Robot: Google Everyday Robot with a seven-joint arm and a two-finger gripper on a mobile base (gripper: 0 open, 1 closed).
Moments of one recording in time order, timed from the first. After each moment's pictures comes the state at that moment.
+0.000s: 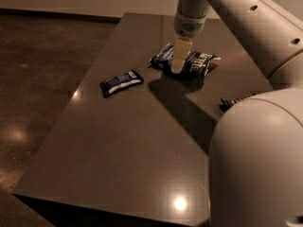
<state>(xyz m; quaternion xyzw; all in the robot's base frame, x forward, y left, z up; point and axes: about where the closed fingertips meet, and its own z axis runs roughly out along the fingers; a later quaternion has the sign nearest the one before) 0.713 -0.102 0.888 -0.61 0.77 -0.05 0.14</state>
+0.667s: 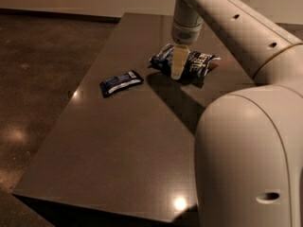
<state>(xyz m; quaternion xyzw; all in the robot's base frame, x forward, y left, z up) 0.726 -0.104 0.853 -0.62 0.78 -0.06 0.10</state>
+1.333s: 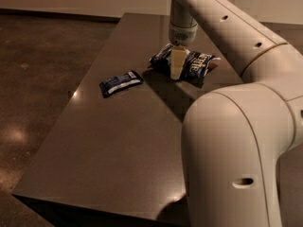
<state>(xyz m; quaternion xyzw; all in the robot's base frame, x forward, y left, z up) 0.730 -0.100 0.841 -0.63 0.77 -0.05 0.07</state>
